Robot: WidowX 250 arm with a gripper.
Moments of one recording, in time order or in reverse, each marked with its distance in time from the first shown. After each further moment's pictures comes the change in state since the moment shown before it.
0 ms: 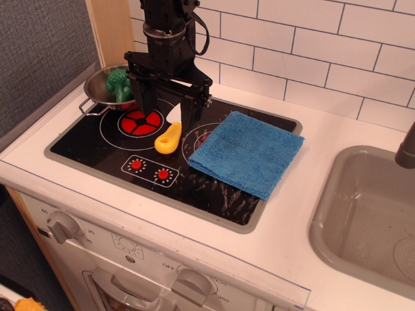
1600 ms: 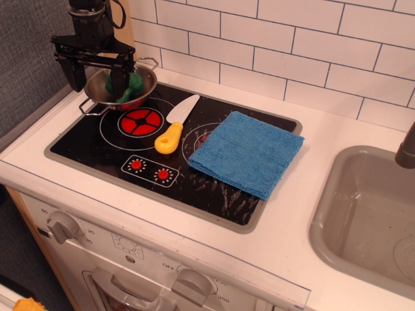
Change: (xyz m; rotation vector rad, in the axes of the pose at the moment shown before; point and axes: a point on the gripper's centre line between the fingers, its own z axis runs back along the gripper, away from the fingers) arm 0.014 0.128 -0.028 0.044 0.044 0.328
